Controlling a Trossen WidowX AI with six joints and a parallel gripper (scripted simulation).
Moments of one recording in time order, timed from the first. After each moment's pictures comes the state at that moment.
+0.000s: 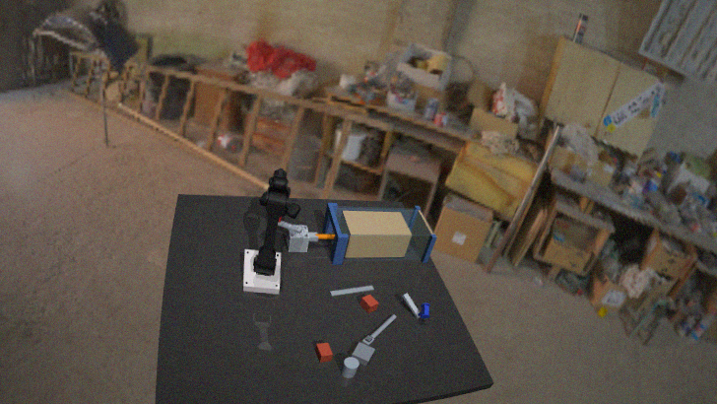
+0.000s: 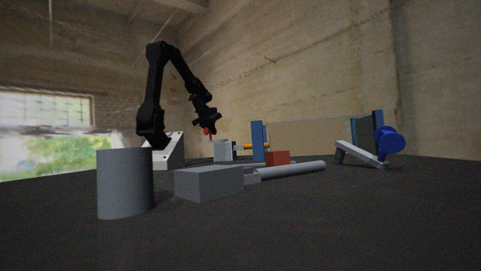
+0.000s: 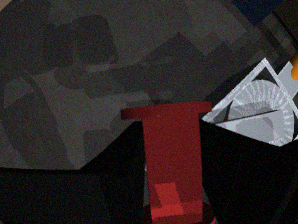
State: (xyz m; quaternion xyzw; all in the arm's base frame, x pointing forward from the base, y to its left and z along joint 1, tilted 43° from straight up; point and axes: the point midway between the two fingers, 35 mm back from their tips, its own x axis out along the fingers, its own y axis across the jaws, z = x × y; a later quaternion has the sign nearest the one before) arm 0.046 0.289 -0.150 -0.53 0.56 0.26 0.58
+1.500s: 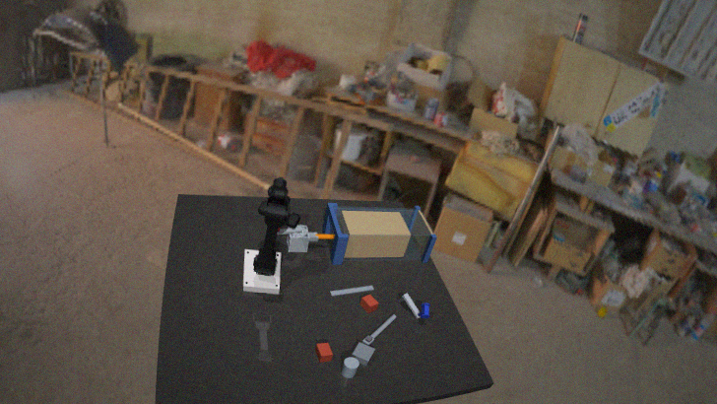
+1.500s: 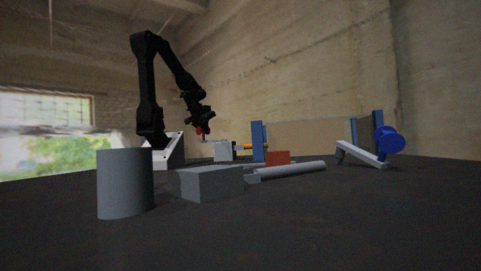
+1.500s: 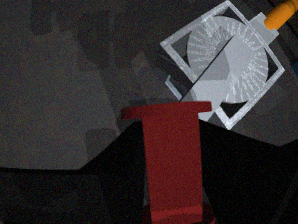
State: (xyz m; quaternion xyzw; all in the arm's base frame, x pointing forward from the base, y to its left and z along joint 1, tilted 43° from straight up) arm 0.046 0.236 -0.105 -0.53 0.56 0.27 0.58
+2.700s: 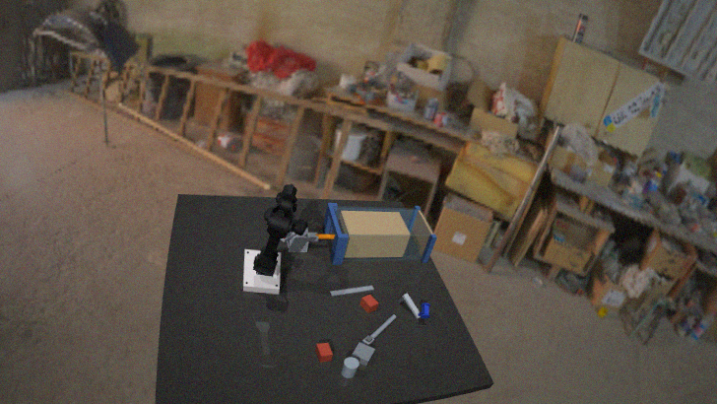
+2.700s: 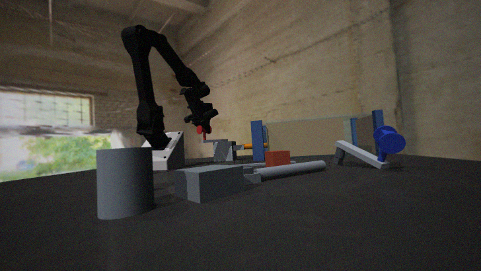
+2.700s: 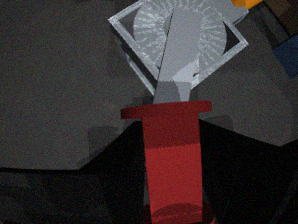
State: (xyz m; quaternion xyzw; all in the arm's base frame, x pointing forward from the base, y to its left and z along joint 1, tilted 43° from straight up) arm 0.077 0.204 -0.076 -0.53 0.57 0.28 0.57
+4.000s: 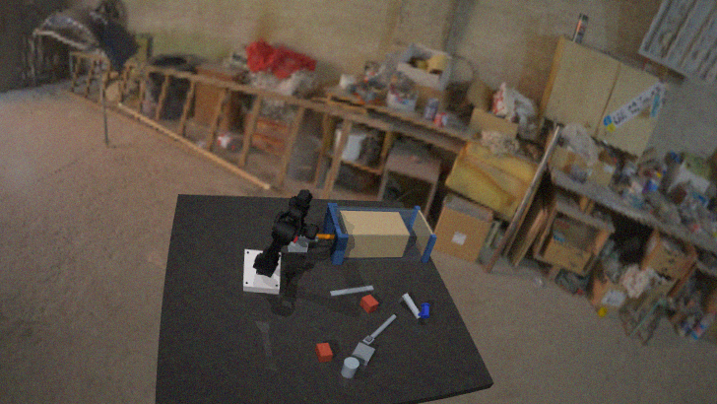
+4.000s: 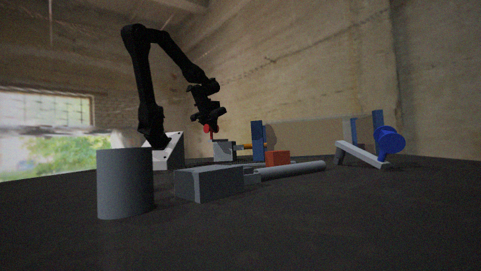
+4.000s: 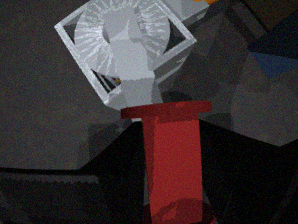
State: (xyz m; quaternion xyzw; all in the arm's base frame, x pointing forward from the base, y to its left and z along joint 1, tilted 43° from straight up) arm 0.125 0.189 -0.061 -0.53 0.57 0.28 0.56
